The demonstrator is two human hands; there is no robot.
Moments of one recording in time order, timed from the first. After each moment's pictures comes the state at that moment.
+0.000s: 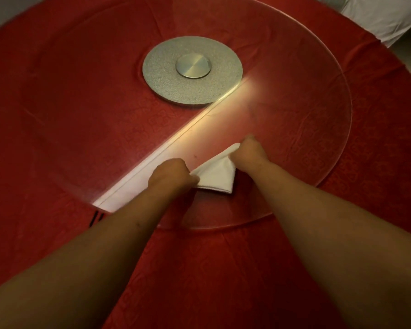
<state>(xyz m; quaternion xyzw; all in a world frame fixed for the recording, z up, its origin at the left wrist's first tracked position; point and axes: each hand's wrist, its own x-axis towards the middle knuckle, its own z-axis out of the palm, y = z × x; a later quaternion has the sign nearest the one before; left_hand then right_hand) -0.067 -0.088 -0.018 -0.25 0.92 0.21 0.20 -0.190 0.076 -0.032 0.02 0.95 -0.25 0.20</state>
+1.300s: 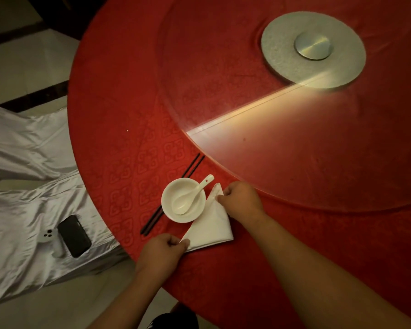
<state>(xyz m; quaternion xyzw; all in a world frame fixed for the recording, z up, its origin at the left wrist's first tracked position) 0.303 -0.117 -0.037 -0.56 0.70 0.42 0.14 0.079 -0.043 -0.042 -0.22 0.89 -0.20 0.34</state>
